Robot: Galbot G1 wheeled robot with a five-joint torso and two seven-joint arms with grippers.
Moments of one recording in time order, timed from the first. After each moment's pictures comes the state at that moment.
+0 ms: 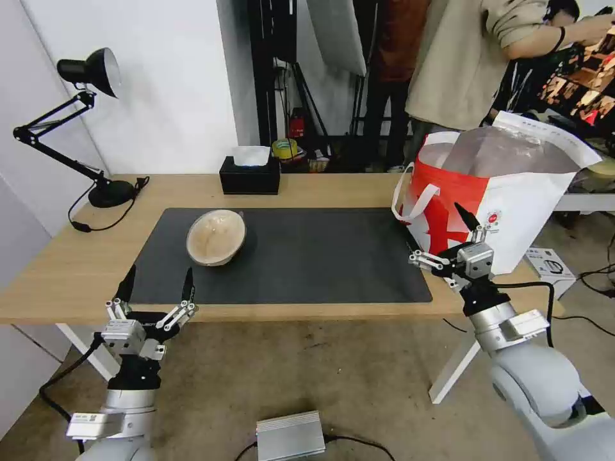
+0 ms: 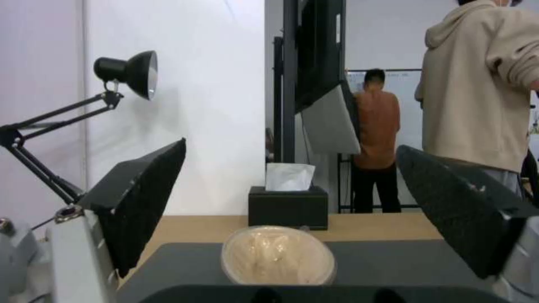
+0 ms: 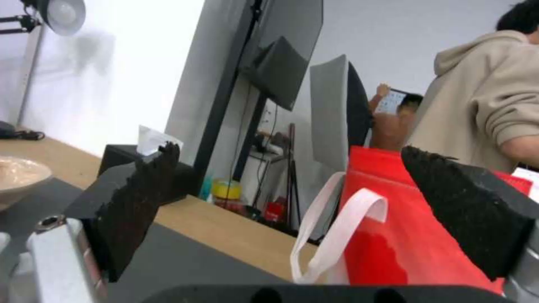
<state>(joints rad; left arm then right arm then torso) 1.70 -1.37 -0.67 -2.20 -0.25 -0.41 0.03 -1.38 0.93 0.49 2.16 0.26 0.16 0.08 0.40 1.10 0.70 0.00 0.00</state>
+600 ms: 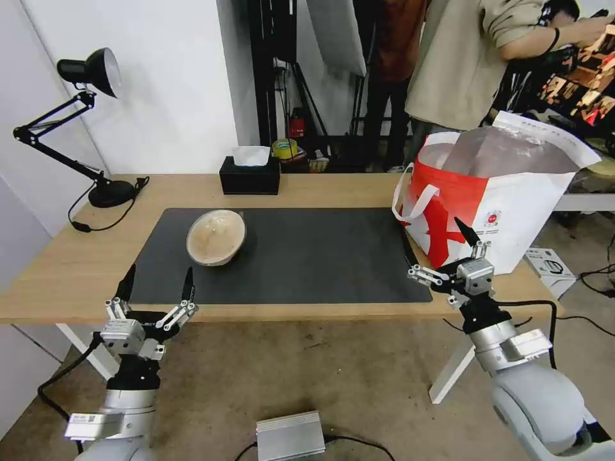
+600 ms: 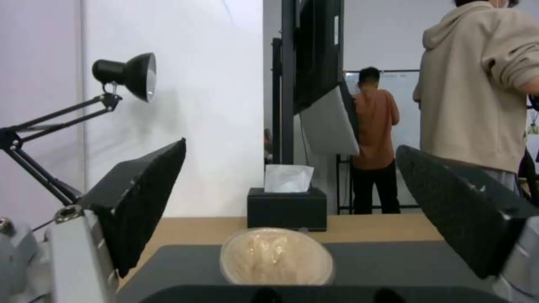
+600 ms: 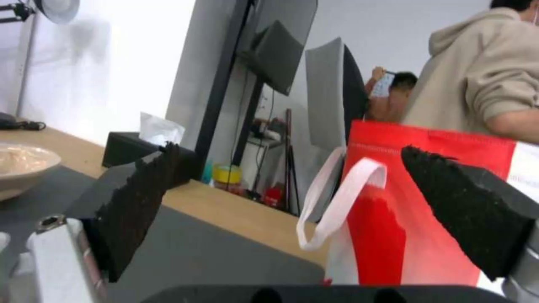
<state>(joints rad) 1.70 -1.36 -0.67 -2.20 -0.25 -0.40 0.03 -1.49 1.00 0.52 2.21 0.21 0.14 0.08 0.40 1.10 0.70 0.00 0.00</state>
